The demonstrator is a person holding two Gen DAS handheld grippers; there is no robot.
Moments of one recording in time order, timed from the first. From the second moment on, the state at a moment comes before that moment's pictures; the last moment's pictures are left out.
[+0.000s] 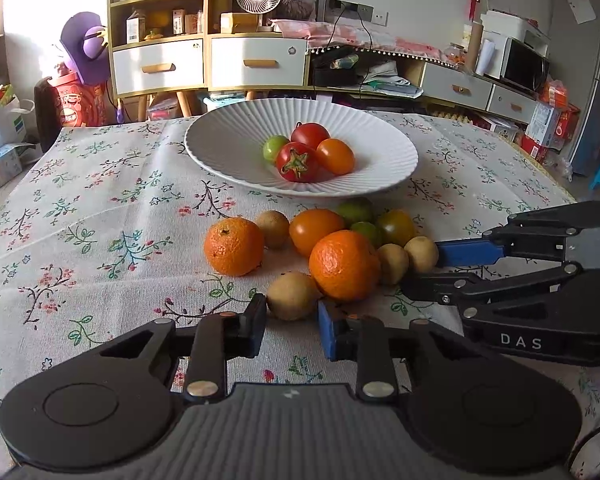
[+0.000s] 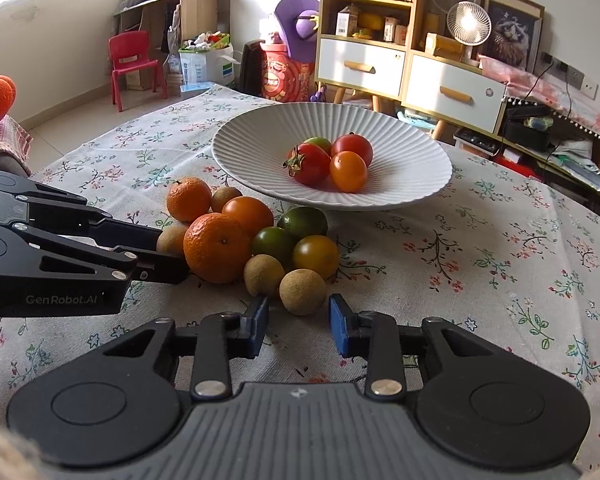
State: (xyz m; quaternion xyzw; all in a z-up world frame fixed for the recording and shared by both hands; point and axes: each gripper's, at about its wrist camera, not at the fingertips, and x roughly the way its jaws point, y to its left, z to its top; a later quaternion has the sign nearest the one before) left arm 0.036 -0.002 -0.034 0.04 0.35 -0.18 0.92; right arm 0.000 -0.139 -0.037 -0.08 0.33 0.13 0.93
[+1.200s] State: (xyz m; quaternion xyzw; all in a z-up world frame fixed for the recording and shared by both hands) left arm 0.034 -0.002 -0.011 0.02 0.39 -0.21 0.90; right arm 0.002 -0.147 -0.025 -0.04 0.37 0.14 0.92
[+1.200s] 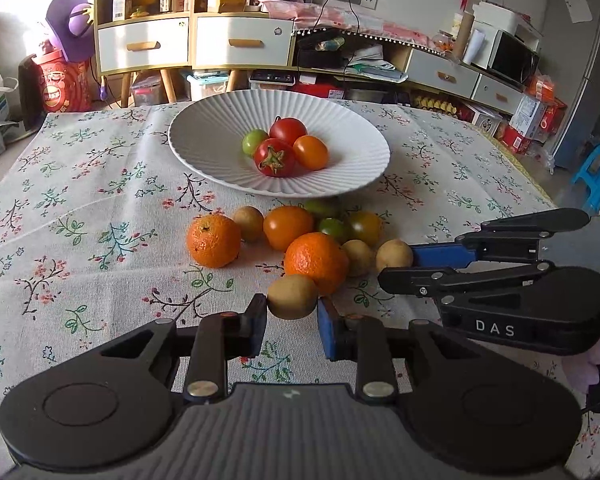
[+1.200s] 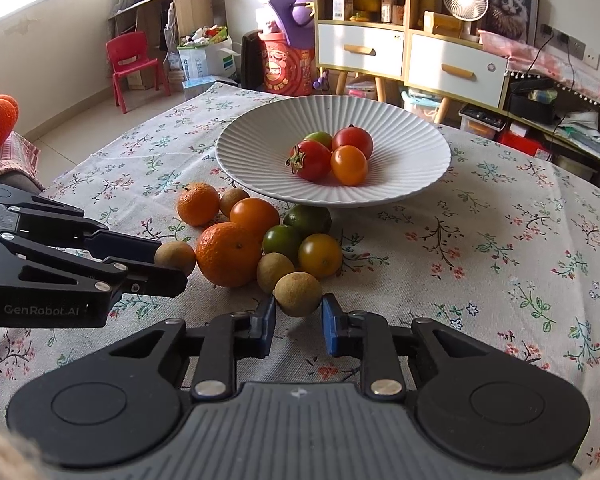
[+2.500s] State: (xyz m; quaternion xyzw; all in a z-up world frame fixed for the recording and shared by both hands) left arm 0.103 -0.043 0.005 -0.01 0.35 -0.23 0.91; right arm 0.086 -0.181 0.012 0.03 0.35 0.11 0.93
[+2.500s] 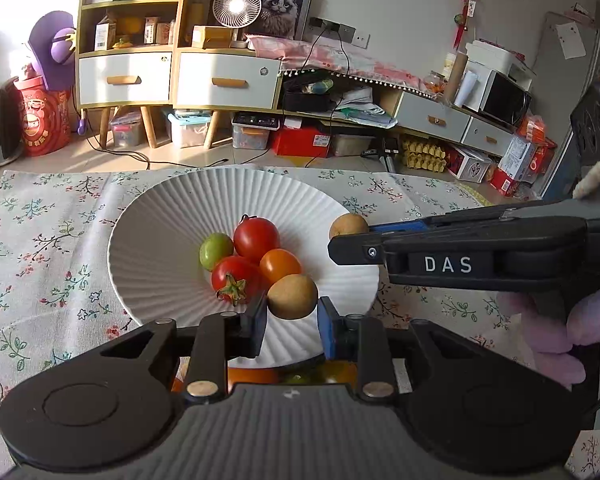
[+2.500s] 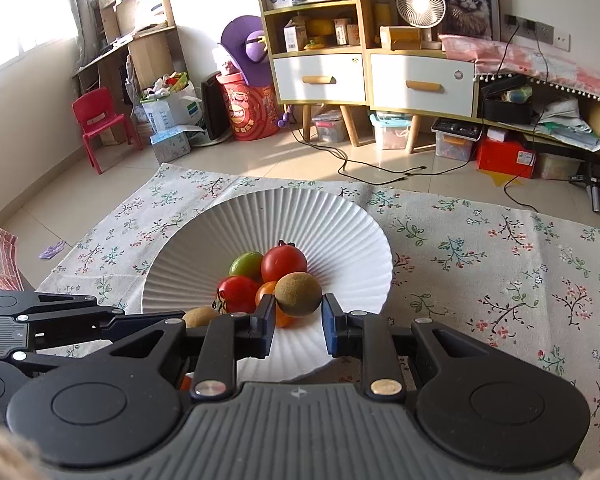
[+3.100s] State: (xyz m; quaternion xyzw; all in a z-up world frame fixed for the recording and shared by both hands) left arm 0.118 -0.047 -0.009 -0.01 0.36 -0.21 0.91; right arm 0.119 -0.181 -0.007 0.02 0.37 0.10 0.92
